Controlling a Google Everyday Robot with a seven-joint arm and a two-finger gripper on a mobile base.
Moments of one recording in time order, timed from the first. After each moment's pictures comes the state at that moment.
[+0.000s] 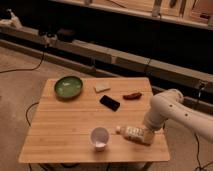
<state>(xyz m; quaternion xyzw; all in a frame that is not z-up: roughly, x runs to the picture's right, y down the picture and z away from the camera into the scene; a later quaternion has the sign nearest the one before) 0.216 0.234 0.748 -0.35 -0.02 0.12 0.93</state>
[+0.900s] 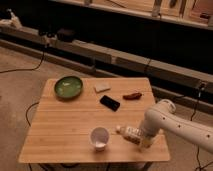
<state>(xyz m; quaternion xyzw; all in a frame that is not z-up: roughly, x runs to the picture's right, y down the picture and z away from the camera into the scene) 0.217 0.262 0.779 -0.32 0.00 0.12 0.94</state>
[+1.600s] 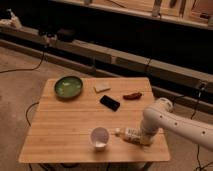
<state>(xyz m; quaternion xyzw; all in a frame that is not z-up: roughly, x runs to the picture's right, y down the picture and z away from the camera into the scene) 0.217 0.253 0.783 -0.33 0.01 0.13 0.93</state>
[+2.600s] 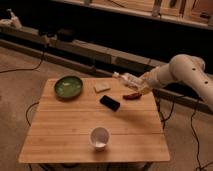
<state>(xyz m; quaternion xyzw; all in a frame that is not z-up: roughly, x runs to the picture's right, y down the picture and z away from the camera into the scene) 0.189 -0.045 0.730 -0.11 -0.25 0.19 0.94</state>
